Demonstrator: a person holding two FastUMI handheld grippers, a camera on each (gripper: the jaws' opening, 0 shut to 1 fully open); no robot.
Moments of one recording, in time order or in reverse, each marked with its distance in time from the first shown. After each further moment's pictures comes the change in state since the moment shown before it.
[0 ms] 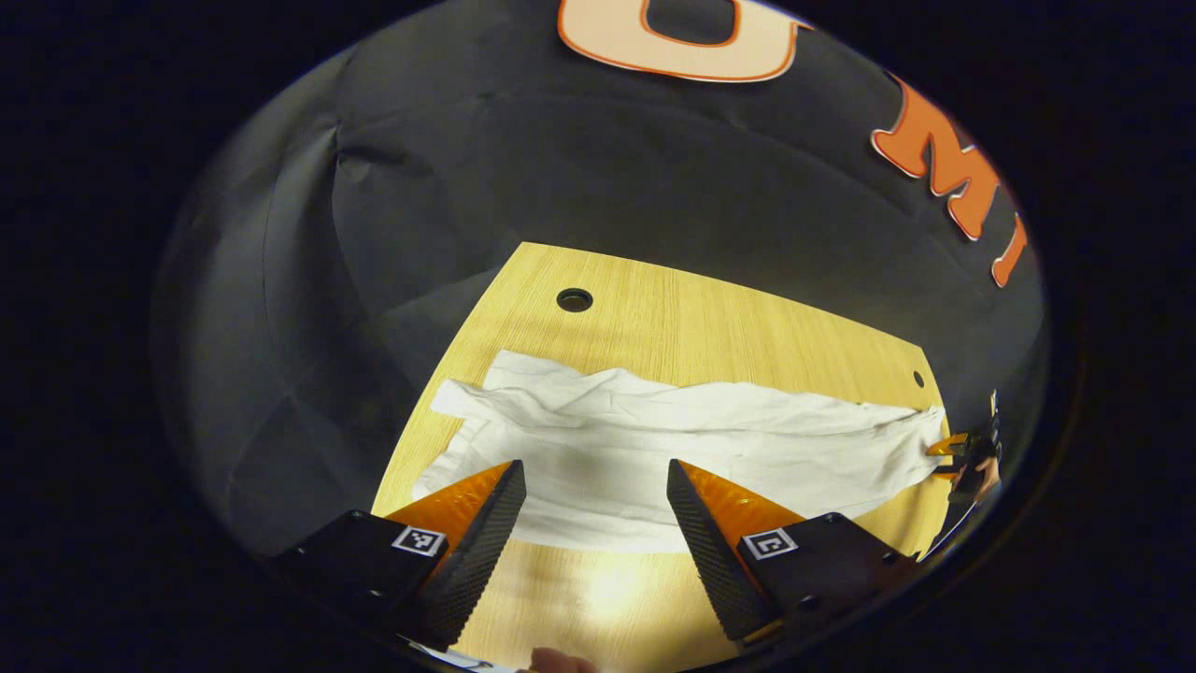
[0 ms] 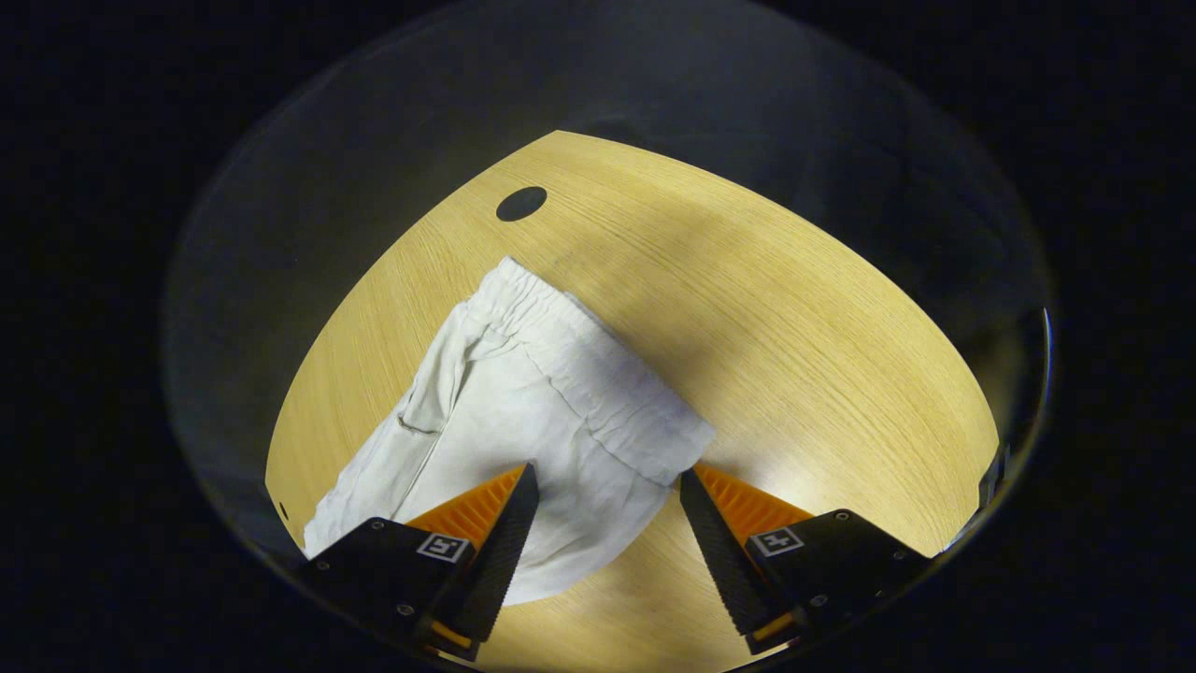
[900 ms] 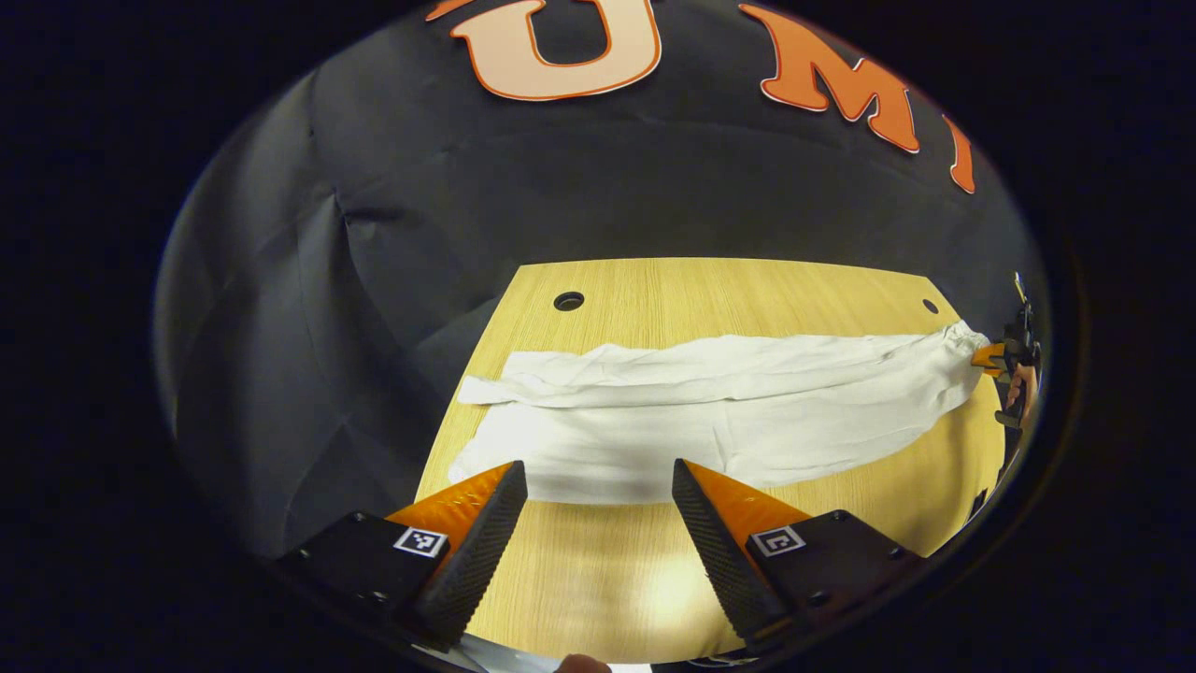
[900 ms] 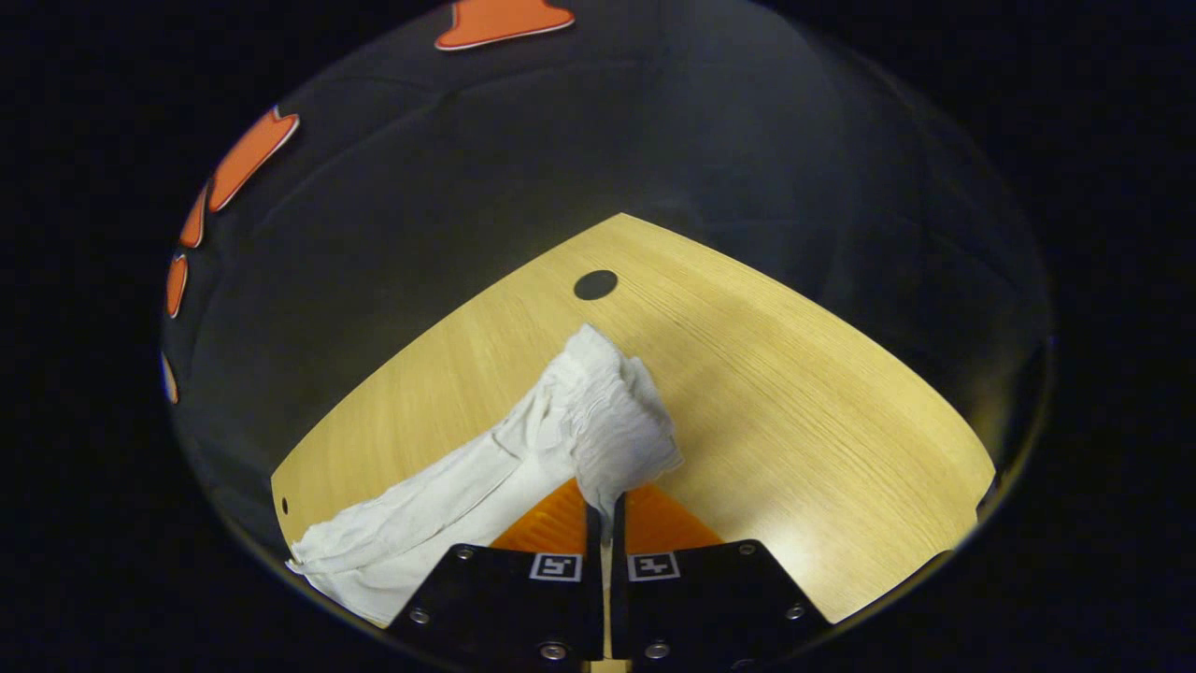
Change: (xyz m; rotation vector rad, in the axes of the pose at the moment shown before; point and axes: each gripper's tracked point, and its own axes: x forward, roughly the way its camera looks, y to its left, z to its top) left arm -0.017 -0.029 -0.049 0.170 -0.060 0.107; right arm -0.065 0.044 0.029 -0.131 -0.303 0.162
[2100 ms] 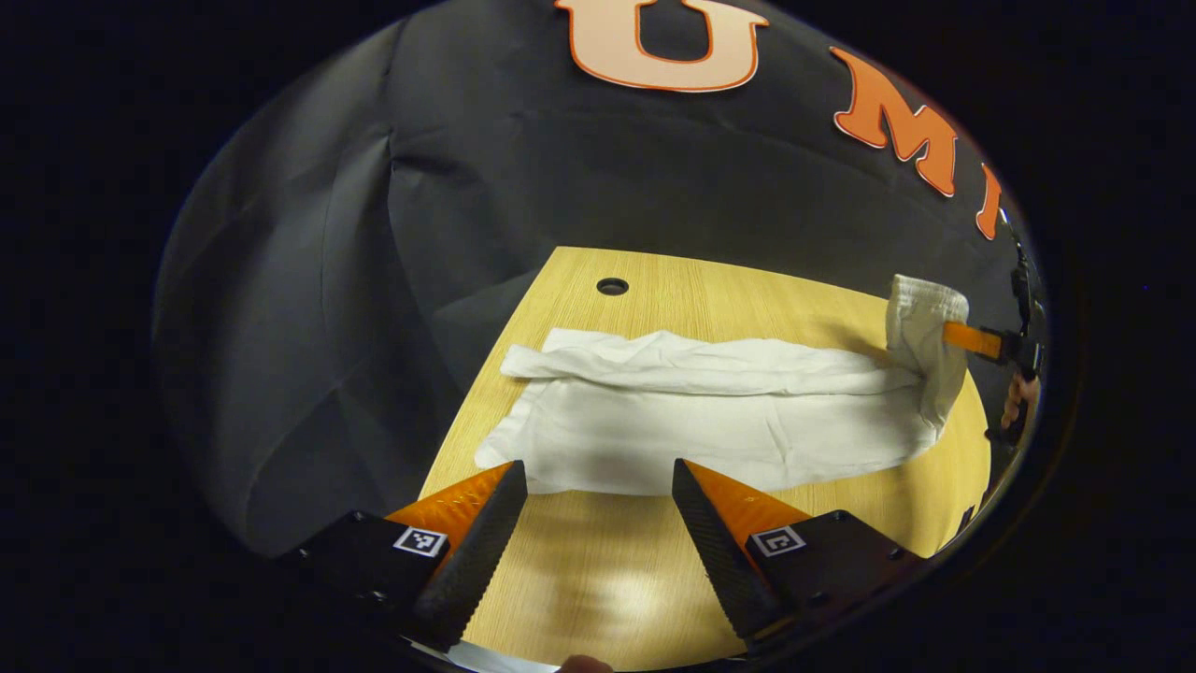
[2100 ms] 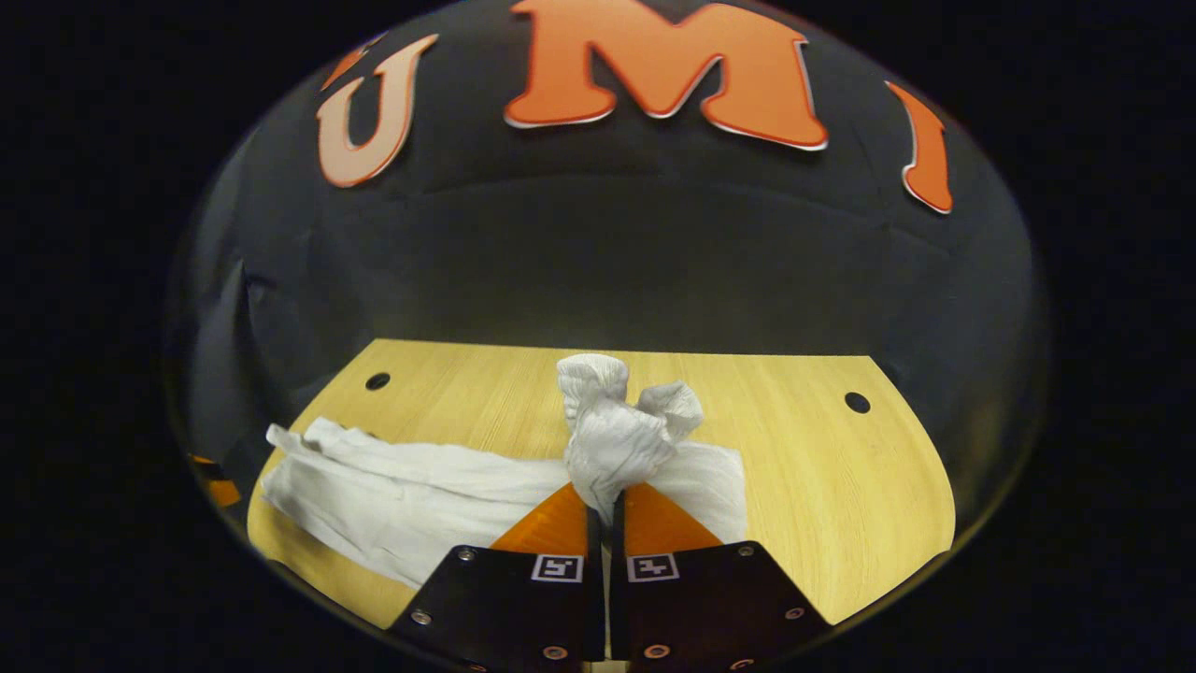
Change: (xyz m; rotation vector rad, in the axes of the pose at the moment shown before) left arm 0.029 0.077 -0.043 -0.141 -0.013 -0.056; right arm -0.128 0.292 -0.099 -0.632 -0.169 0.267
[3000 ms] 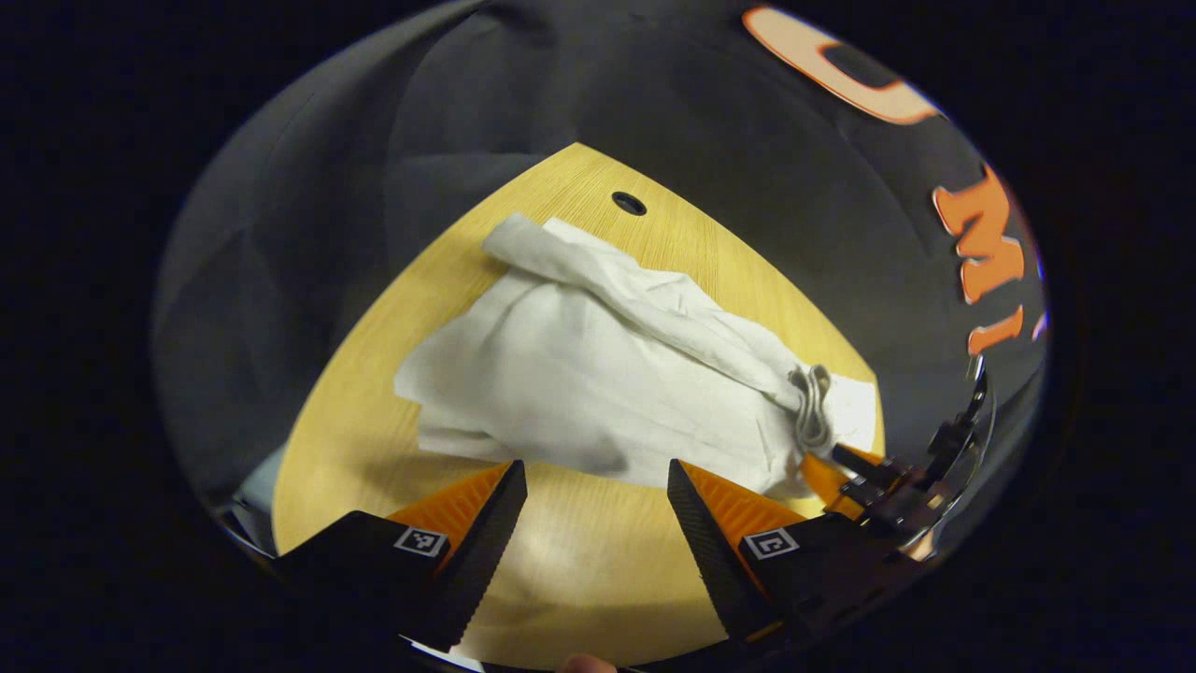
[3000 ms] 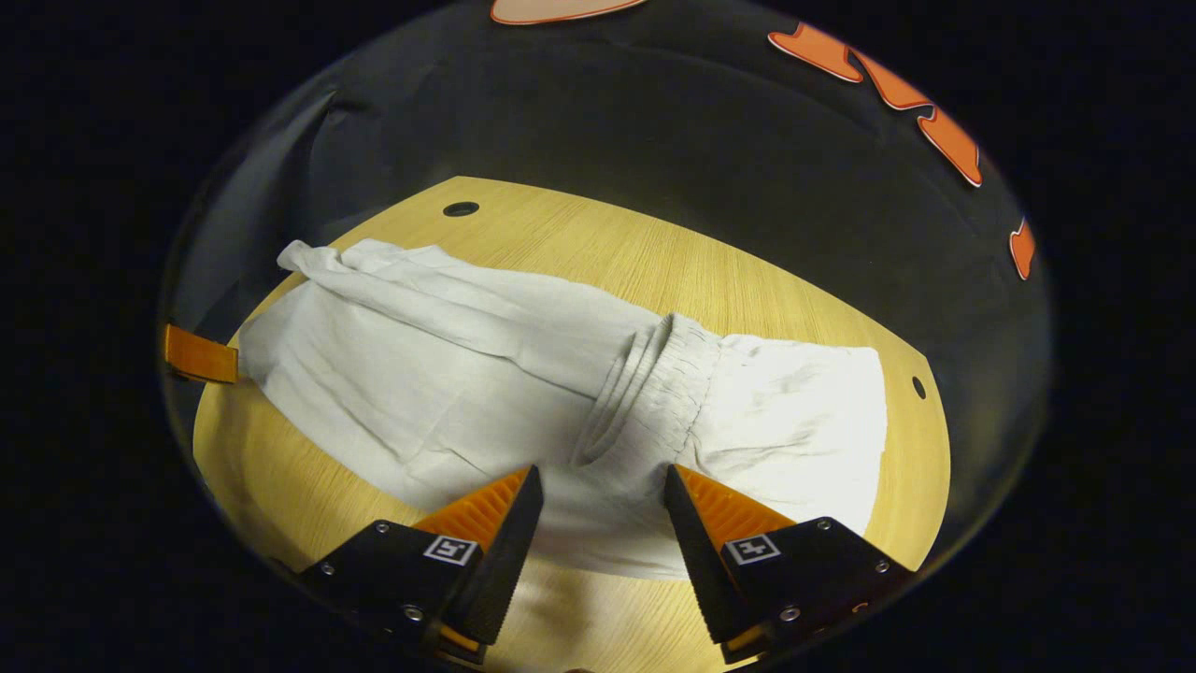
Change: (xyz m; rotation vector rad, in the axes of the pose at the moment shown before) left arm 0.059 -0.003 -0.049 -0.499 0.265 -0.325; right arm 0.012 0.129 -0.118 -0.253 0.257 0.040
